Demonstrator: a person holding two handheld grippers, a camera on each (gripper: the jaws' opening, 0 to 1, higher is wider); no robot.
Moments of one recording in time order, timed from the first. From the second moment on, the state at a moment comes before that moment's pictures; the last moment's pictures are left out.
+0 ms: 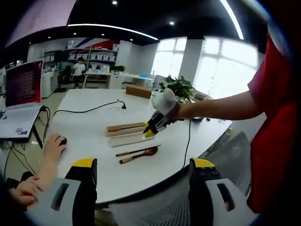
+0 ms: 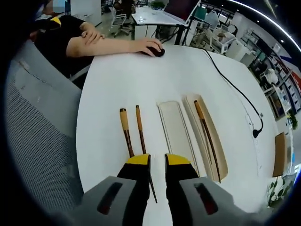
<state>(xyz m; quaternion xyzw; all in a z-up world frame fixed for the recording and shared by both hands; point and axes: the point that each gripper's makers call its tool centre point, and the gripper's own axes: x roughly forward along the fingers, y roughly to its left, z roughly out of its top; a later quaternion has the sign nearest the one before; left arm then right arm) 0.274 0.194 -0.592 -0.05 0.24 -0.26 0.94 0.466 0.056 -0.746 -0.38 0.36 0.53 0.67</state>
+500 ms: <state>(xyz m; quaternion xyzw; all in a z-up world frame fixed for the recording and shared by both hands) 0.277 0.194 -0.588 -0.04 0.23 -0.26 0.94 0.454 0.065 -0.783 -0.40 0.39 0.54 0.63</state>
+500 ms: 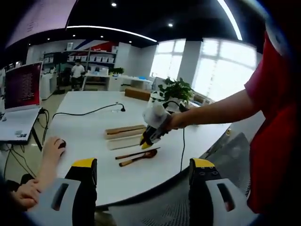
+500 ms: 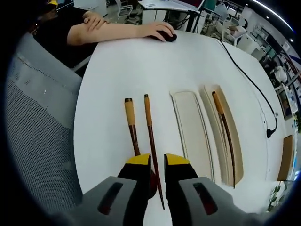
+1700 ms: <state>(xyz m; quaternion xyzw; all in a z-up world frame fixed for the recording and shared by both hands) 0.277 0.204 -0.593 -0.04 0.24 -0.24 0.94 0.456 0.083 -0.821 -0.46 0.41 0.56 0.56</state>
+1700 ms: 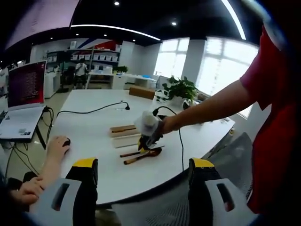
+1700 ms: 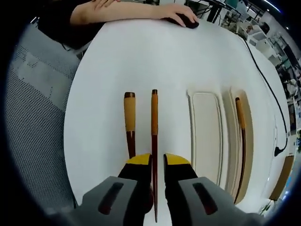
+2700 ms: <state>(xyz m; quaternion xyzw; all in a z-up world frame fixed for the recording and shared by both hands) 0.272 0.223 -0.589 -0.04 0.23 -0.22 0.95 0.467 0.077 -0.790 -0.47 0.42 0.55 0.55</state>
